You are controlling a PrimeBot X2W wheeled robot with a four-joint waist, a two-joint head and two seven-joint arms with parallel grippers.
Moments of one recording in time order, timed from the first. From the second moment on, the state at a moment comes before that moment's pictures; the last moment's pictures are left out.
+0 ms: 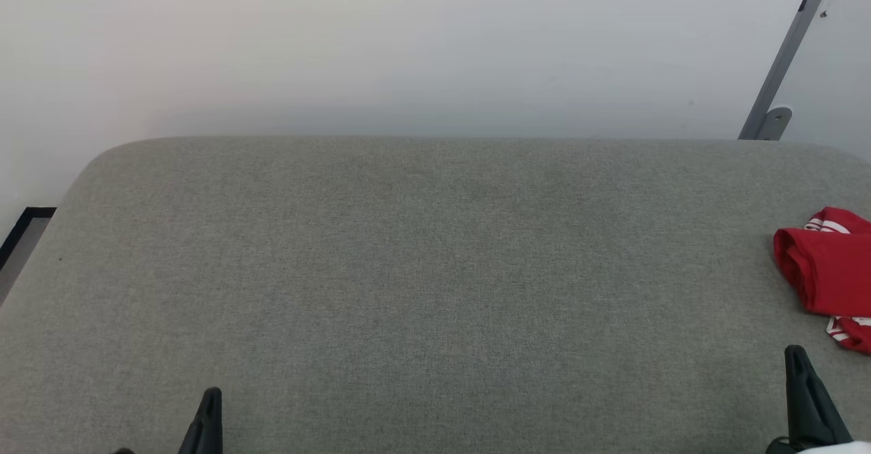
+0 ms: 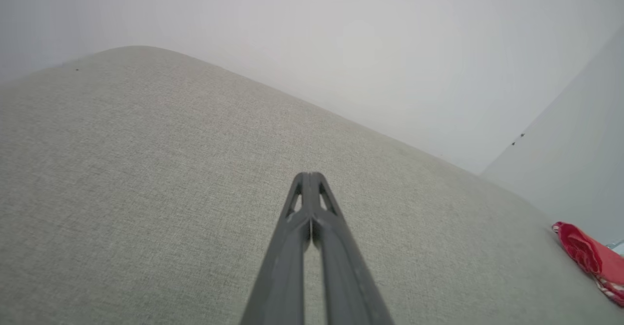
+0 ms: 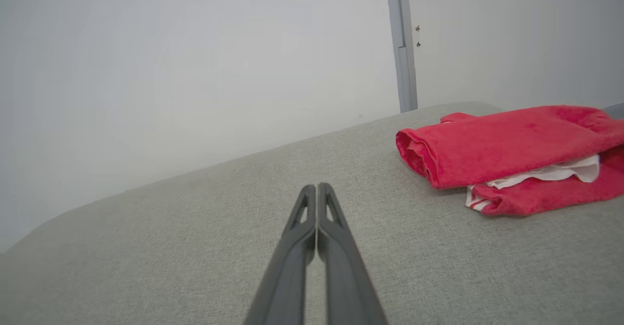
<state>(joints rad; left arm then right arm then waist) 0.24 0.17 -0.03 0.09 -0.57 -0.13 -0.22 0.16 -0.15 -0.16 0.14 0.47 0.13 -0.21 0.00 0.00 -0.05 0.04</state>
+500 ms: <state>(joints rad) 0.17 0.15 -0.01 0.13 -0.79 -0.13 -0.16 0.11 -0.13 -0.15 0.16 0.70 0.13 -0.15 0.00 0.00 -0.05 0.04</state>
